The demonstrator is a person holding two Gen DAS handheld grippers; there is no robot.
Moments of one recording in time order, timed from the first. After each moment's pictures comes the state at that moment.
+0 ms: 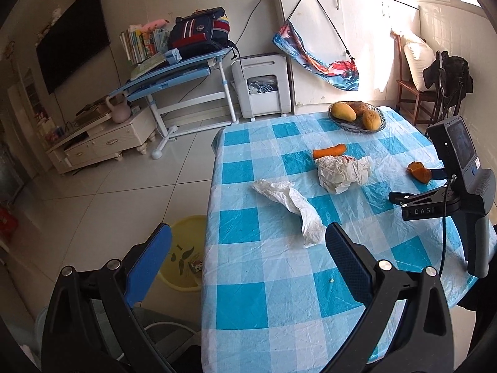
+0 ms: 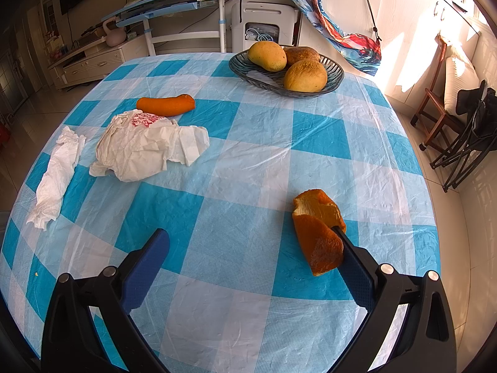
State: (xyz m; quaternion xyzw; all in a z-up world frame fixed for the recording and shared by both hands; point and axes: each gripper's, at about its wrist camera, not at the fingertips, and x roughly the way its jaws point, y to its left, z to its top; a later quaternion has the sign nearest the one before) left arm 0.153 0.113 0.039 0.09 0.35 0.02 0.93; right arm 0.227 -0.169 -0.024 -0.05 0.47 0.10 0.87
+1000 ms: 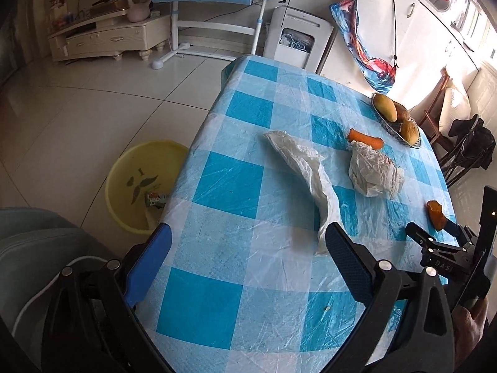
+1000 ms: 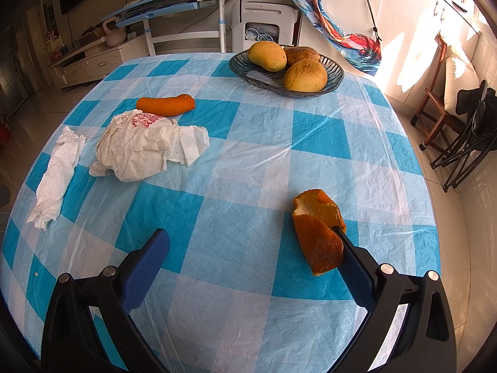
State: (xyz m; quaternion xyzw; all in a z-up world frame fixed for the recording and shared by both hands) left arm 0.222 0.147 -0.040 -0.12 0.47 0.05 0.87; right arm 0.227 -0.169 -0.024 -0.05 0.47 0.10 0.87
